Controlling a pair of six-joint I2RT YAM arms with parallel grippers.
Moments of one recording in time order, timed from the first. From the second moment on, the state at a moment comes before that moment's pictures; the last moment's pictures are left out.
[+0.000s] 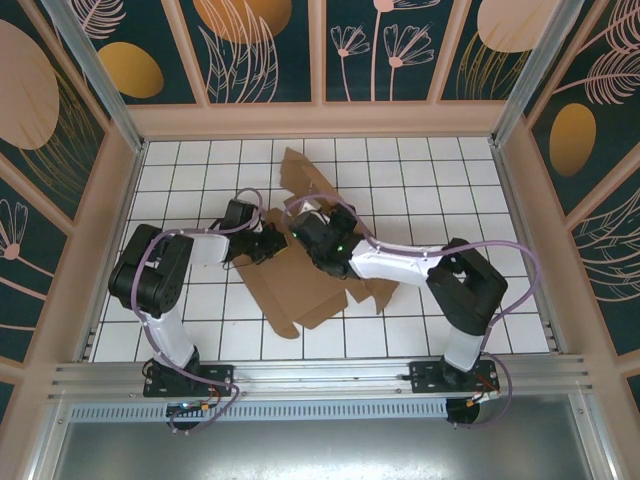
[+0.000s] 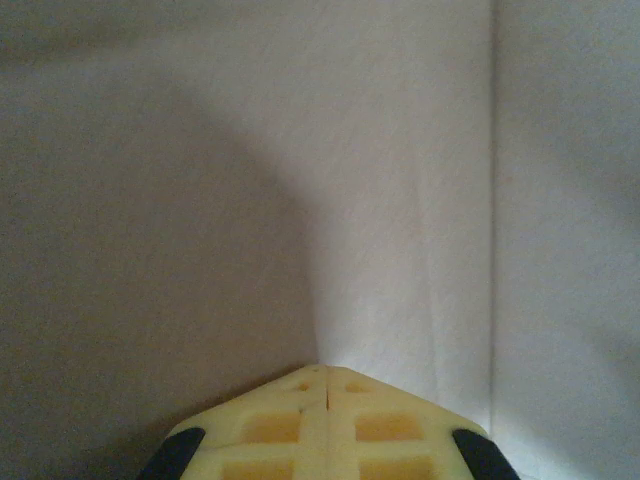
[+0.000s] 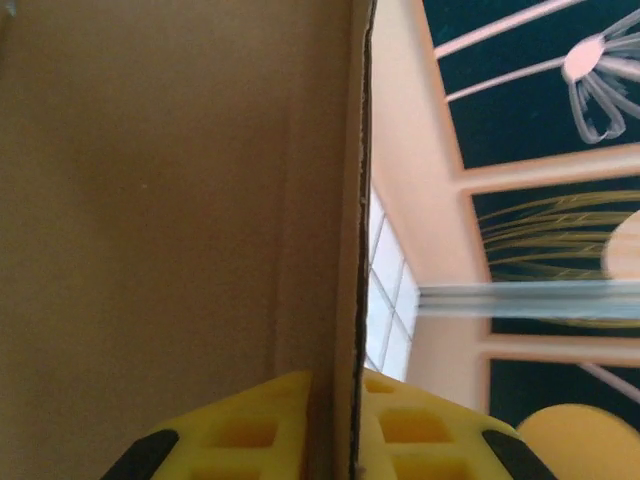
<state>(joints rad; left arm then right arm) -0.33 1.82 0.82 0.11 0.55 -0.87 0.99 1.78 1.07 0.01 1.12 -0.72</state>
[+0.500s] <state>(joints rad) -0.29 1.61 0.80 0.35 0.62 -0.96 1.01 1.75 0.93 0.55 1.10 -1.13</state>
